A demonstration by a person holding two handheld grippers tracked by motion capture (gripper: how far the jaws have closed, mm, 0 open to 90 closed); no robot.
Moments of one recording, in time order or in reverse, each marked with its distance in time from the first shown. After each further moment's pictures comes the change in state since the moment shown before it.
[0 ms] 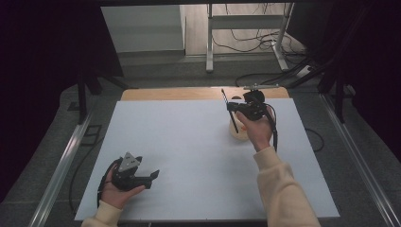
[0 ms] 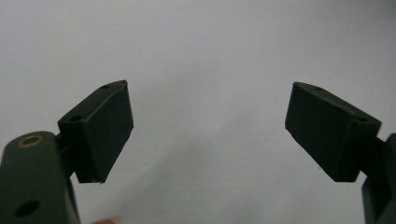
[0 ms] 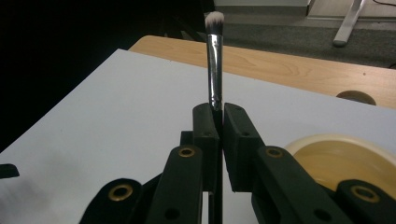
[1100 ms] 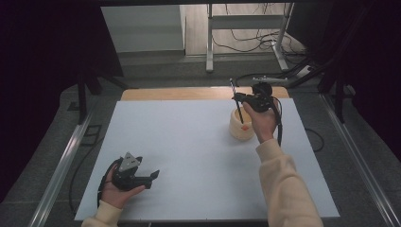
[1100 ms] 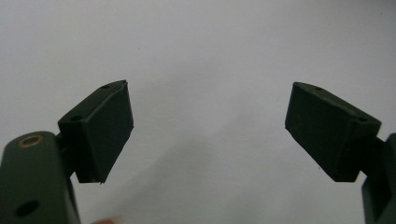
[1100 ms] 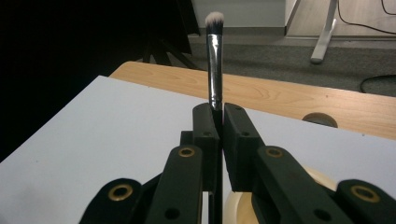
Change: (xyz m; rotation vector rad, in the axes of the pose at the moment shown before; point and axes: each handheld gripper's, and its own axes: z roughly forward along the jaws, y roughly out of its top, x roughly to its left) left arm 0.001 -0.001 0.001 0.008 -0.003 0.001; right arm -0.026 0.015 -0.001 -0.080 -0.055 0.026
